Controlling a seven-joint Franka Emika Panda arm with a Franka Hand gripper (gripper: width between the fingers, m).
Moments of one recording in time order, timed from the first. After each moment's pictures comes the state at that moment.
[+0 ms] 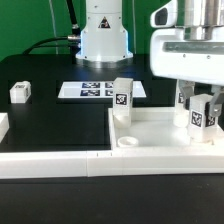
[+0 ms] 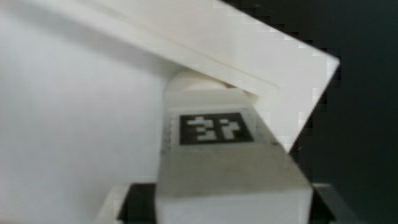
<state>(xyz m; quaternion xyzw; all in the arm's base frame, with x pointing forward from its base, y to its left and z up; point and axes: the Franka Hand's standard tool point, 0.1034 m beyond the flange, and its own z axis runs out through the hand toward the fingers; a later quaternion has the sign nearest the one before) 0.625 0.116 0.075 -0.77 0.63 -0.07 0.05</state>
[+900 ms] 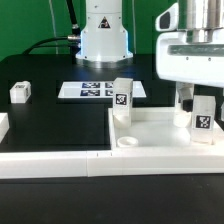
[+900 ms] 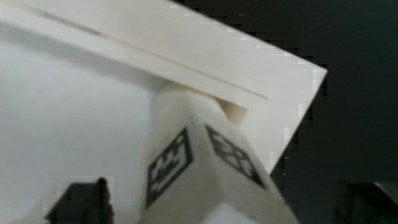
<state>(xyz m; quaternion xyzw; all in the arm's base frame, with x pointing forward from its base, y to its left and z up) 0.630 0.119 0.072 -0.85 0.52 -0.09 0.06</state>
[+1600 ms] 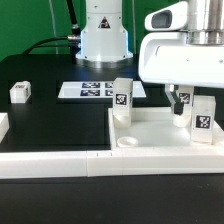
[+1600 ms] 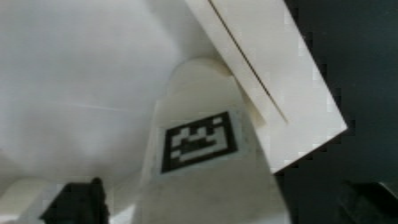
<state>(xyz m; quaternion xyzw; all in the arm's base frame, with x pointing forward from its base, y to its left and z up) 0.631 0.118 0.070 -0.95 0.31 -0.10 0.02</state>
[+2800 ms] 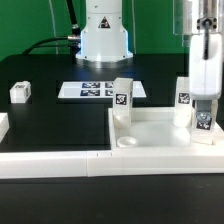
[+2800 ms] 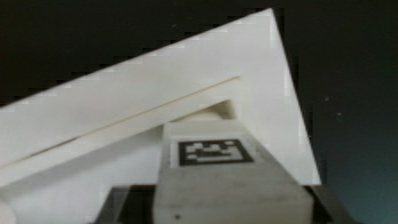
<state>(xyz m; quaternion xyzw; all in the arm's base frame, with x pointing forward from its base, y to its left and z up) 0.627 0.120 0.068 -0.57 0.82 -0.04 0.08</state>
